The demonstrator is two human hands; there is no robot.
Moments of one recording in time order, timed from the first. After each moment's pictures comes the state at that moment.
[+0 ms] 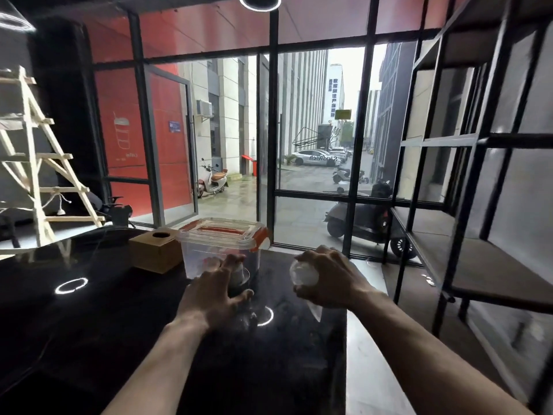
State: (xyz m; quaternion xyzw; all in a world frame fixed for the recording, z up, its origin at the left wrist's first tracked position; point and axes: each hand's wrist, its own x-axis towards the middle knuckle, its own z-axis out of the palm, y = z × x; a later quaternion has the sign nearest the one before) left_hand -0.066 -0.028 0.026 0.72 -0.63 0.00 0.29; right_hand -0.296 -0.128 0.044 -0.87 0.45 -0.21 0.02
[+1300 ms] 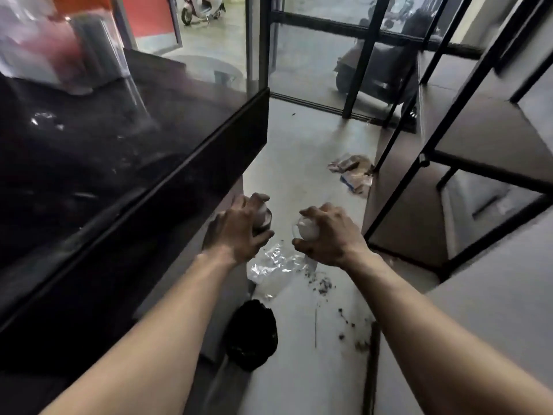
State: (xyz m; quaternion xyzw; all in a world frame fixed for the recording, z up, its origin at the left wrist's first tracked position) left_hand -0.368 -0.144 -0.200 0.75 -0.61 -0.12 0.23; right_hand -0.552 -0.220 -0.199 -0.84 0.51 -0.07 0.15
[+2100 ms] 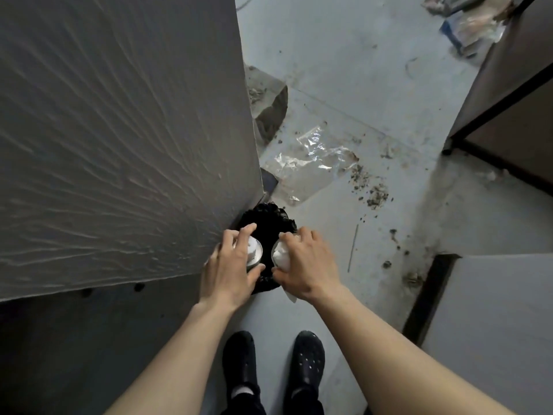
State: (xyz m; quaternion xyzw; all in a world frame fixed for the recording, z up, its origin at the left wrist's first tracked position) left_hand -0.400 -0.111 -0.695 0.86 -0.44 -0.25 0.08; right_hand -0.526 -0.203 -0.711 -0.85 0.44 0.14 0.26
